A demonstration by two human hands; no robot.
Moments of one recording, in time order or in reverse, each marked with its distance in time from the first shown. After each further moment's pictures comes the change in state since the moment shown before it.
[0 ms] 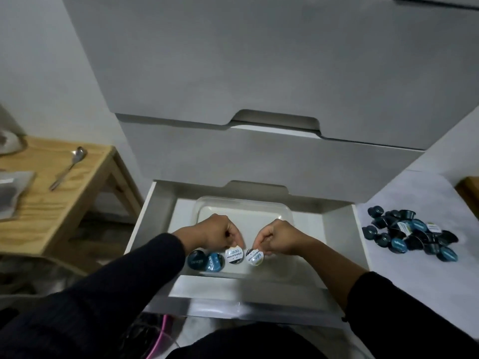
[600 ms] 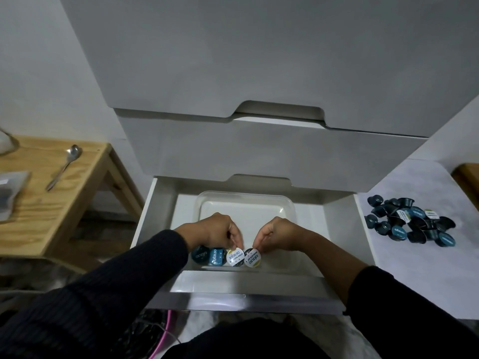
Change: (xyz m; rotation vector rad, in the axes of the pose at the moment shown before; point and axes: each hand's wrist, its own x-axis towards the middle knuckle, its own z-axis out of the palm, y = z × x) left_hand -0.001 -0.008 0.001 0.025 -0.116 0.016; right_hand 0.003 -0.001 0.010 -0.004 -0.069 0.035
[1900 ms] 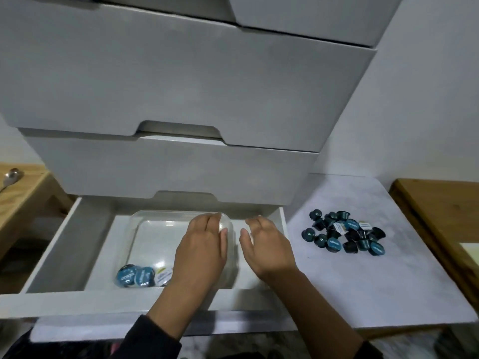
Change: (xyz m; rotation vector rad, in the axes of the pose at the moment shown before) left_hand 0.009 0.166 0.065 0.130 0.968 -0.083; right_hand -0.110 0.038 -0.041 -0.434 0.780 -0.092
